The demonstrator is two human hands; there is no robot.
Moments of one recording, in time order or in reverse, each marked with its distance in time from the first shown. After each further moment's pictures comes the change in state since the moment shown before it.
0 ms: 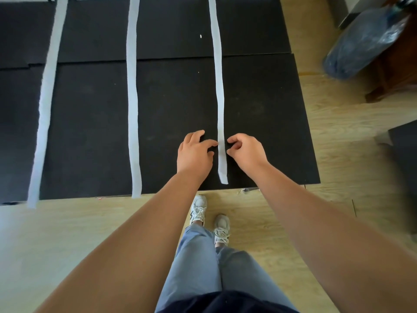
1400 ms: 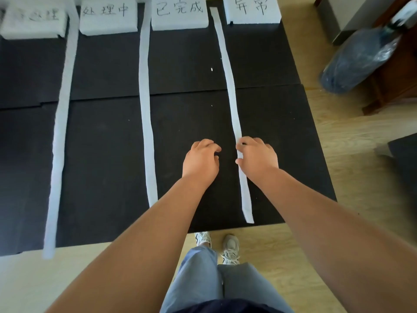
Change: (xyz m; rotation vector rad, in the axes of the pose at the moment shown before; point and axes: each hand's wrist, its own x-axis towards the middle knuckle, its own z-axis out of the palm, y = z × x) left_hand 0.071 -0.021 -0.053 -0.017 -0.048 0.069; right_hand 0.057 -0.062 -0.010 -0.750 0.017 -0.221
